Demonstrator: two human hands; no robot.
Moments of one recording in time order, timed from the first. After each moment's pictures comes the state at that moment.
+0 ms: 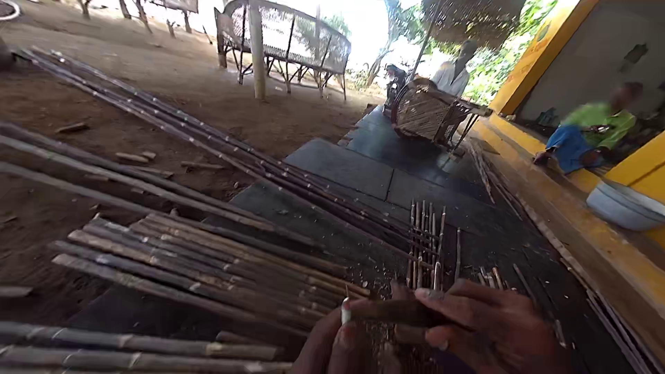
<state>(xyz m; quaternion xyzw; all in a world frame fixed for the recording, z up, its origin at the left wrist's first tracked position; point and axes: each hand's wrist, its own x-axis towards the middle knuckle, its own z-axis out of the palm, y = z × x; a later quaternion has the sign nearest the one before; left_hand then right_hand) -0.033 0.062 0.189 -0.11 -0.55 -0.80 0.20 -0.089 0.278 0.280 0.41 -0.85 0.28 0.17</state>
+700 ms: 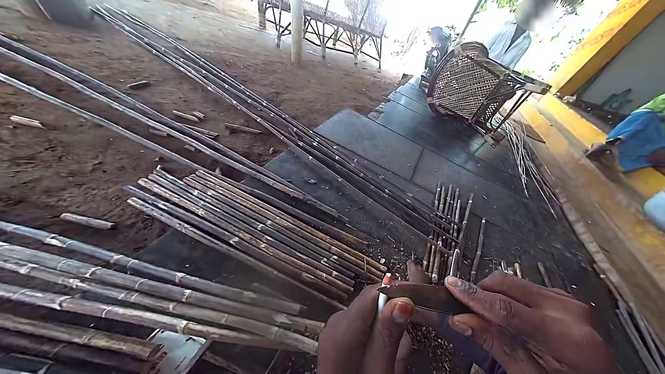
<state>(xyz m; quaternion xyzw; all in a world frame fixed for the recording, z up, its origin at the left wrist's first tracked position) -0.035 0.062 0.187 -0.10 -0.59 -0.78 0.21 -0.087 0.276 0.274 0.42 -0.86 0.24 0.16</state>
